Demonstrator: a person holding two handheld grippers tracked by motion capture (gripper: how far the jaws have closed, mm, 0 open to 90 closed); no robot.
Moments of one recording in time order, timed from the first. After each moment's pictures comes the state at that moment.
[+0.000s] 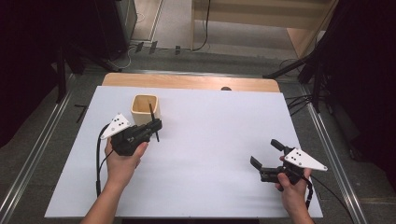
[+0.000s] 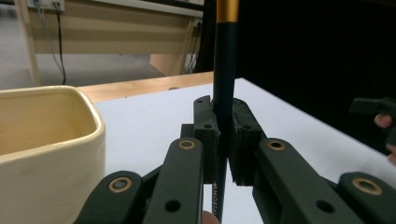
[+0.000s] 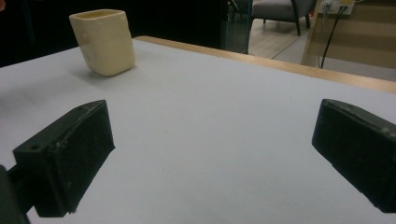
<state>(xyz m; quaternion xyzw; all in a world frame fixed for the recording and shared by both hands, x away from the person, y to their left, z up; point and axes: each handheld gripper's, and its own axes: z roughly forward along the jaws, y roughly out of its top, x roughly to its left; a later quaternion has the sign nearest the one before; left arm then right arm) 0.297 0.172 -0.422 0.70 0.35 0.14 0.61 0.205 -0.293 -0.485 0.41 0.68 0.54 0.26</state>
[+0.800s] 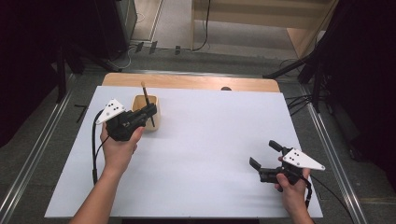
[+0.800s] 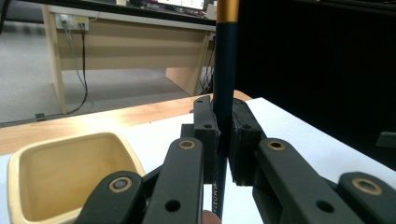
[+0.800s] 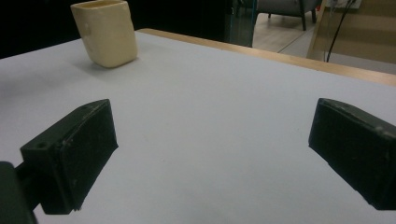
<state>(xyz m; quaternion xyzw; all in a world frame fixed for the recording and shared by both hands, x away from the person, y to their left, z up) 0.323 0.176 -0.398 0.69 0.36 0.19 0.60 0.207 -0.293 -0.491 0.41 0.69 0.54 0.25</state>
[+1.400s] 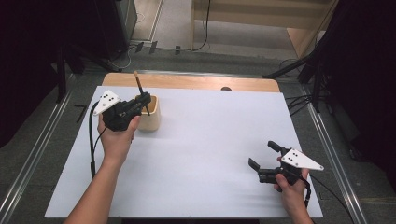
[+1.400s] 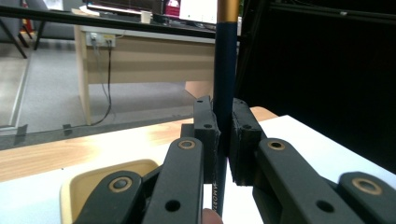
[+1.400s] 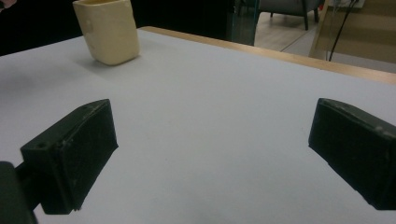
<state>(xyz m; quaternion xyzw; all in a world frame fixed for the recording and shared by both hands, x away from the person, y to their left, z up) 0.345 0.183 -0.393 0.66 0.37 0.23 0.61 0.207 -0.291 -0.493 0.41 0.70 0.54 0.25</state>
